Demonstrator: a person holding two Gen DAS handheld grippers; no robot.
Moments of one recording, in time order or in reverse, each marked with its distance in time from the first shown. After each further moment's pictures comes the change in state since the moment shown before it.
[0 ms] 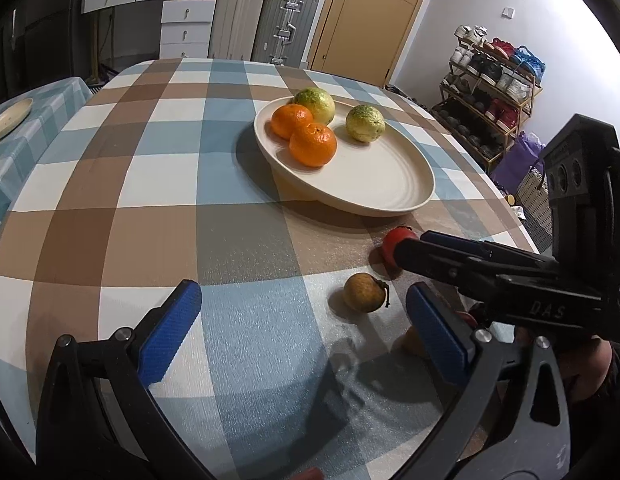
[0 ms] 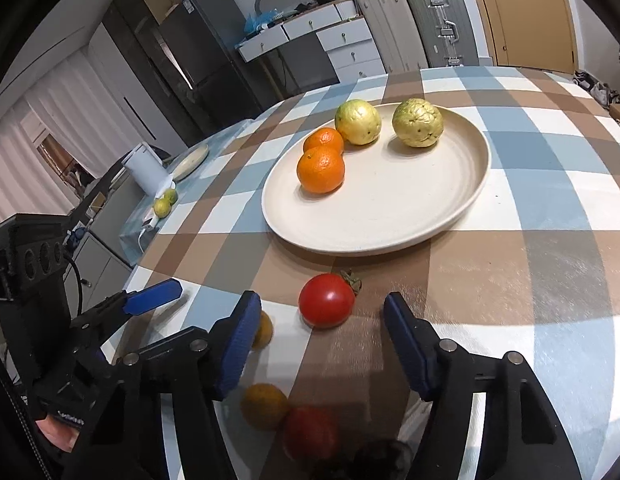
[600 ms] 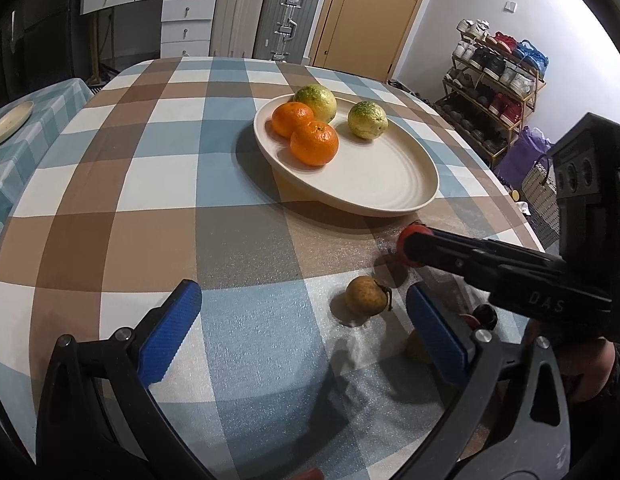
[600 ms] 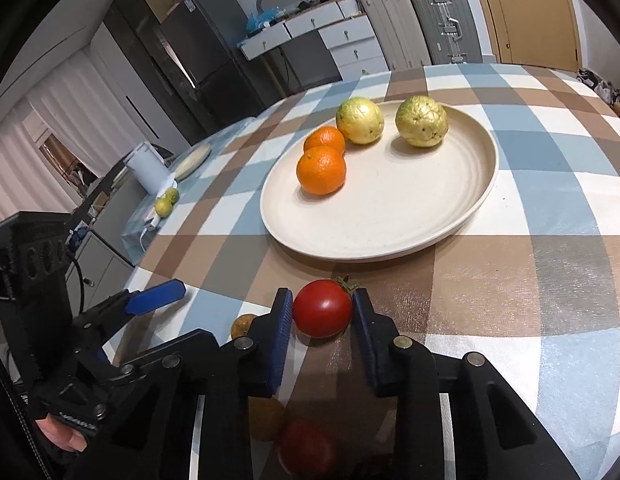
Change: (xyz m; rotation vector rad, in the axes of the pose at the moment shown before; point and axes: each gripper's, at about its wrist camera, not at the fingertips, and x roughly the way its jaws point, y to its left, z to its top) left arm -0.001 -0.007 0.001 0.016 0.006 0.024; right arm -0.003 -0.004 0.000 0.003 -0.014 0.015
